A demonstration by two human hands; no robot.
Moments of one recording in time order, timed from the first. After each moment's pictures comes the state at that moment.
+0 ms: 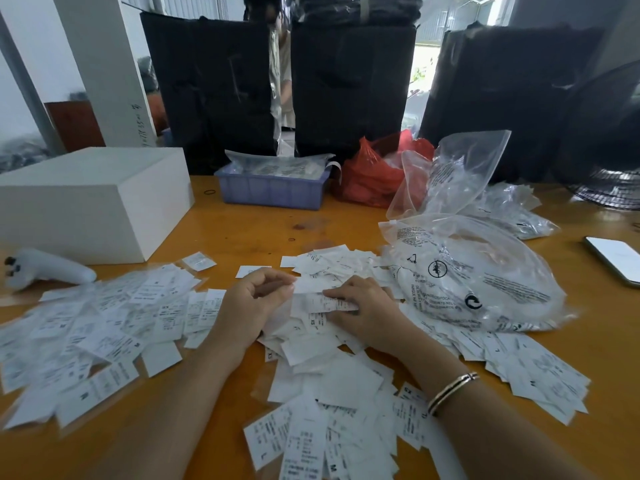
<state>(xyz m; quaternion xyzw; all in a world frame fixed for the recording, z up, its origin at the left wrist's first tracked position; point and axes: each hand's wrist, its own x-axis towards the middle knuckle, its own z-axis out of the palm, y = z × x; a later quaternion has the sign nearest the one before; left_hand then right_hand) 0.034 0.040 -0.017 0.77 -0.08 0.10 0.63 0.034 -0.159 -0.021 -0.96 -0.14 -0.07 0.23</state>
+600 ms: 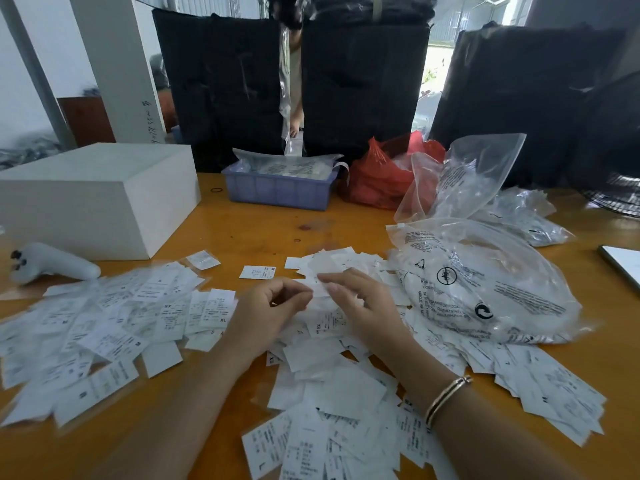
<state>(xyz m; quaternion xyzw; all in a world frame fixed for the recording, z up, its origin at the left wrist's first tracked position) 0.034 0.031 -0.019 0.81 -0.14 0.11 0.56 0.029 -0.139 -0.015 -0.84 -0.19 -0.20 0.47</state>
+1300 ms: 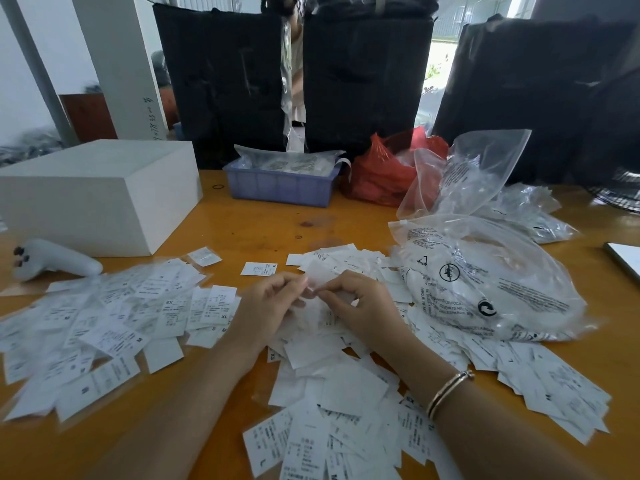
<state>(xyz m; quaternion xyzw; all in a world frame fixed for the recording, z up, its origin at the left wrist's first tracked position) 0.031 0.027 -0.015 0.76 -0.11 0.06 0.64 0.033 -0.138 -0.019 -0.85 -0.20 -0.19 0.45</state>
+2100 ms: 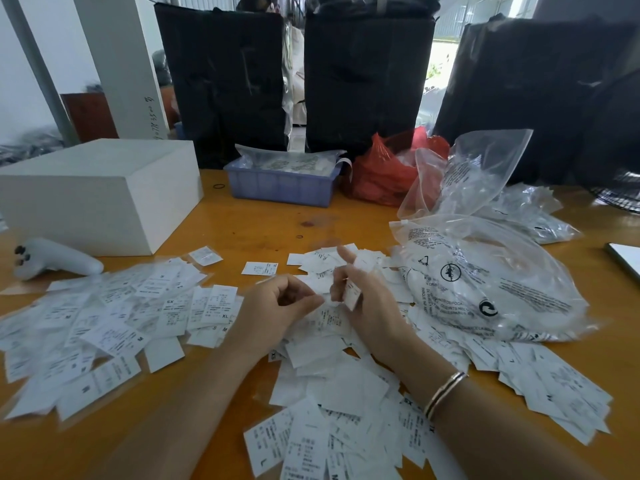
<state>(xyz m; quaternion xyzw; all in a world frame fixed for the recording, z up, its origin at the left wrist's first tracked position) 0.033 0.027 -0.021 0.82 -0.13 0.10 0.55 0.035 -0.132 -0.020 -0.64 -0.09 -0.02 0.76</state>
